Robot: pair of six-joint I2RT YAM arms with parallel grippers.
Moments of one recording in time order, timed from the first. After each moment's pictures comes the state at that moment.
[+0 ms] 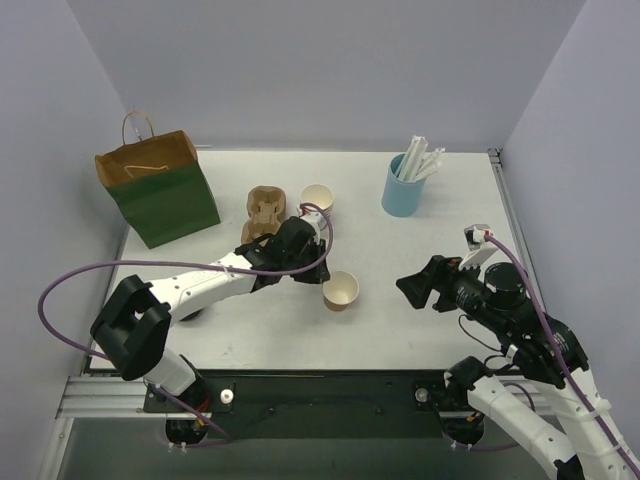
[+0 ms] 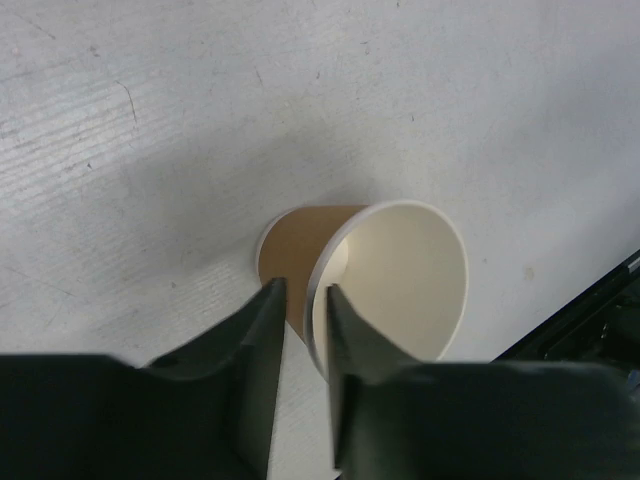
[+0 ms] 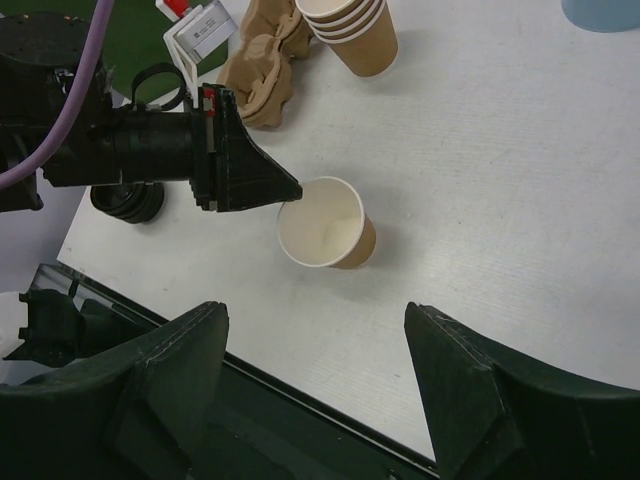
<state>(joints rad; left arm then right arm) -0.81 1.53 1.02 -0.25 0.06 -0.59 0.54 0.54 0.91 -0.78 -0.04 0.50</state>
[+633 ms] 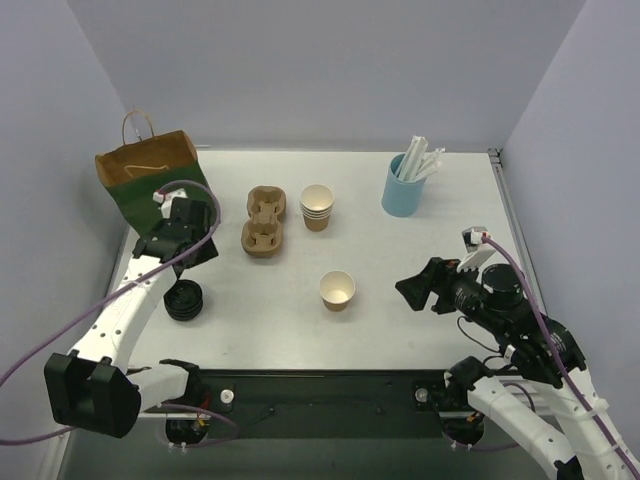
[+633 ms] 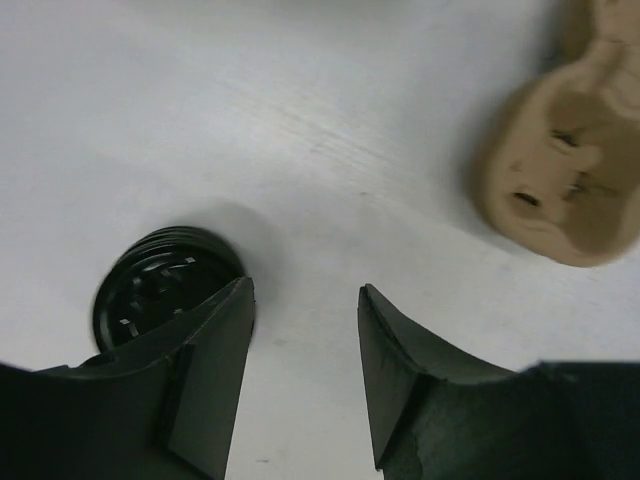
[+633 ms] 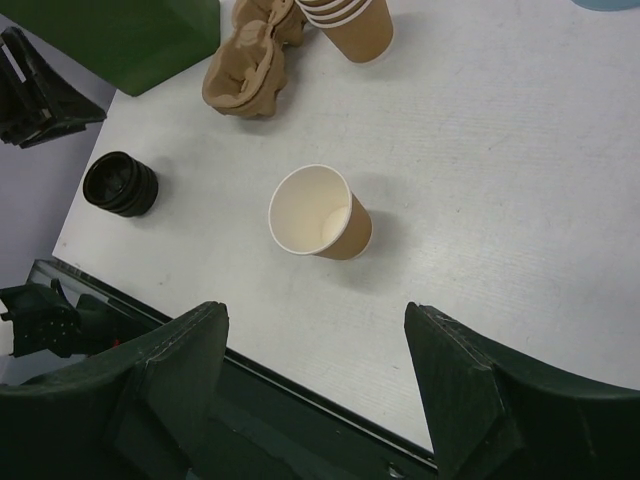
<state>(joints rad) -0.27 1.20 1.05 -0.78 -0.38 -0.58 0.54 0.53 0.89 -0.78 -0.04 0.51</state>
